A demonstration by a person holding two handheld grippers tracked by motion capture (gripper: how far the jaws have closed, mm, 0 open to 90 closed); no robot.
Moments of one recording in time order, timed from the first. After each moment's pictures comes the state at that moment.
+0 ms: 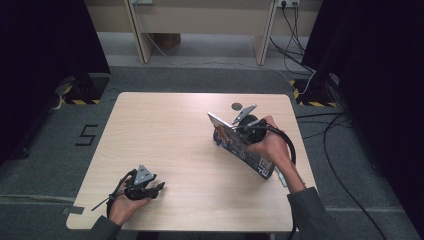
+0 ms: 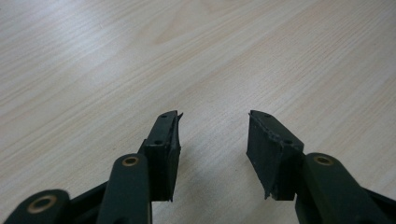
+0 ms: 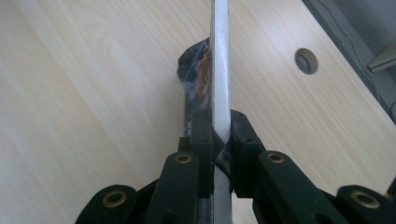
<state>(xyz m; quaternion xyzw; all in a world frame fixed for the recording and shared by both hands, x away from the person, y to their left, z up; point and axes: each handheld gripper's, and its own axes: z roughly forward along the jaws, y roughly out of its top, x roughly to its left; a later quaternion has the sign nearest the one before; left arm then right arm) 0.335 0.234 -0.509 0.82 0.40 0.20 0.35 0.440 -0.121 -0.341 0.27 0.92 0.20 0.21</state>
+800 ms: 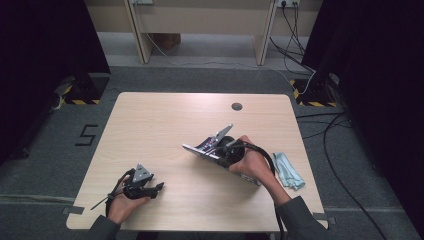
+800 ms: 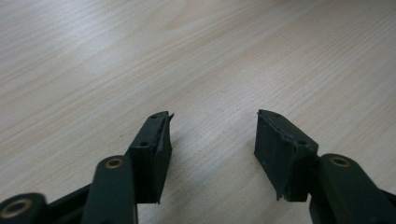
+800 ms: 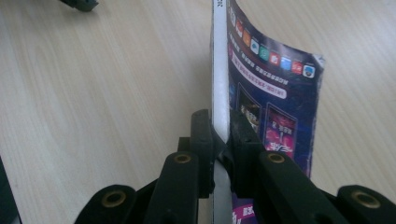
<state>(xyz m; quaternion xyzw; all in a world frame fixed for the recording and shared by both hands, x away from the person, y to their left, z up) 0.340 0.241 -0.515 0.82 0.42 0.18 0.35 0.413 -0.071 -0.388 0.20 0.95 0.22 0.09</state>
